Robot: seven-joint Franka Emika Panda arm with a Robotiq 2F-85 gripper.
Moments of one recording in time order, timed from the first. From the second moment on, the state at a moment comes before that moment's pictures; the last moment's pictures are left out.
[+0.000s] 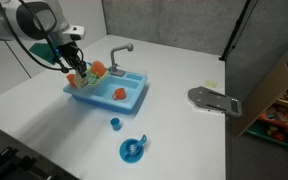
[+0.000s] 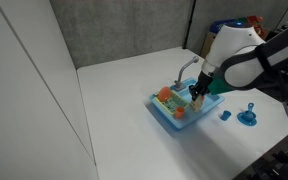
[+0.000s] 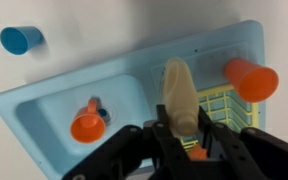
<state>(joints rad) 0.22 0.37 -0.05 -2.25 -0.08 2.73 0.47</state>
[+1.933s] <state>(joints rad) 0.22 0.45 -0.06 -2.17 -0.08 2.73 0.46</state>
